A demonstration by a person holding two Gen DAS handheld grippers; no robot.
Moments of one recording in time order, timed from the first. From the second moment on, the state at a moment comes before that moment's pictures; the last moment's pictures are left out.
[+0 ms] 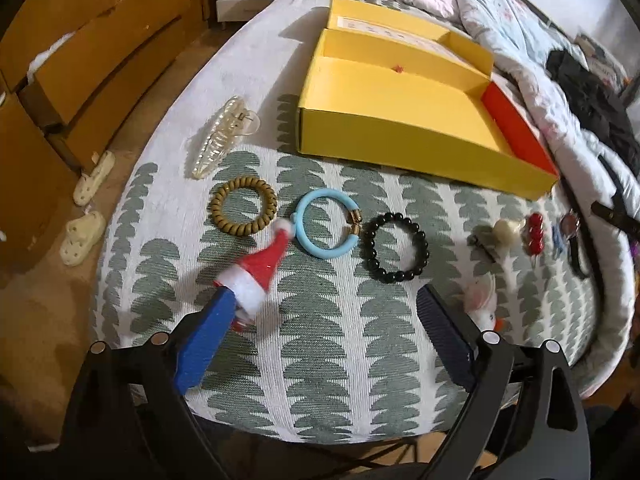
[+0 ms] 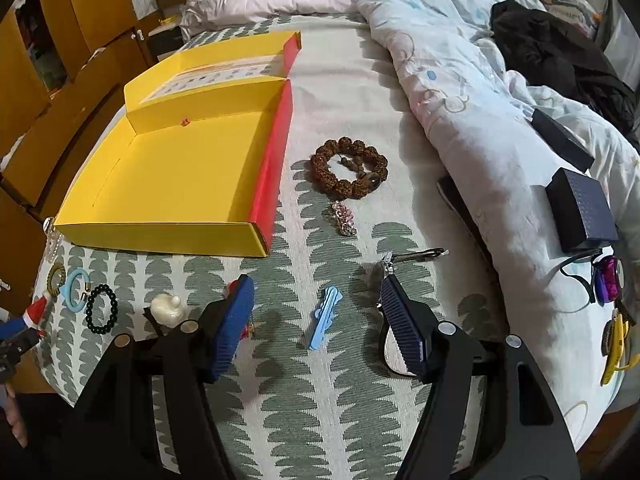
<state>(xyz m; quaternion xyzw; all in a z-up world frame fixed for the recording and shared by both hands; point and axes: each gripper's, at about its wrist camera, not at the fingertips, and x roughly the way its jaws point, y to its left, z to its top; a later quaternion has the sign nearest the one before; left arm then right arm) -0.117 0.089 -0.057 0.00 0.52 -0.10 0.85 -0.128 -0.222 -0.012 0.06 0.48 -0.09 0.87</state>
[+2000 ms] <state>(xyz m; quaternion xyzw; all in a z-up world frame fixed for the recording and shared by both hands) 0.017 0.001 -0.041 0.05 0.51 -0.20 0.84 -0.080 -0.198 -0.047 0.03 0.50 -0.06 0.86</state>
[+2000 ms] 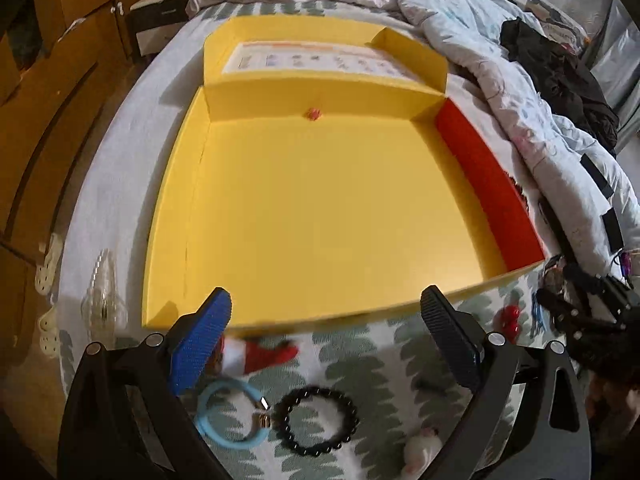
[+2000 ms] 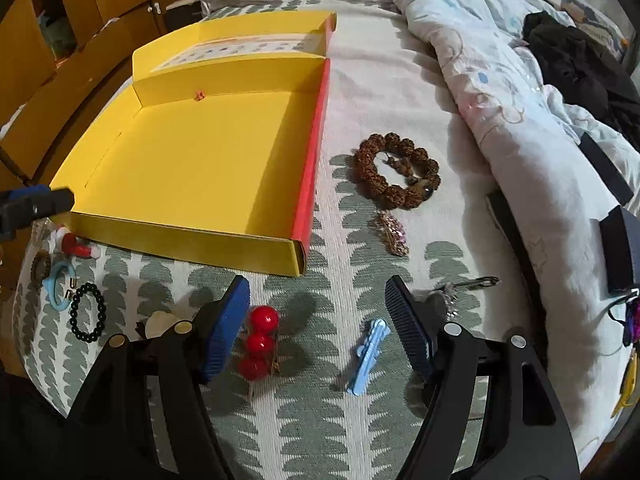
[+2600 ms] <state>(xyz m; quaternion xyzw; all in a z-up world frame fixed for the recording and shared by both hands) -0.008 0.006 -0.024 0.10 0.40 -0.11 0.91 -0.089 -0.185 -0.033 0.04 0.45 -0.04 0.89</state>
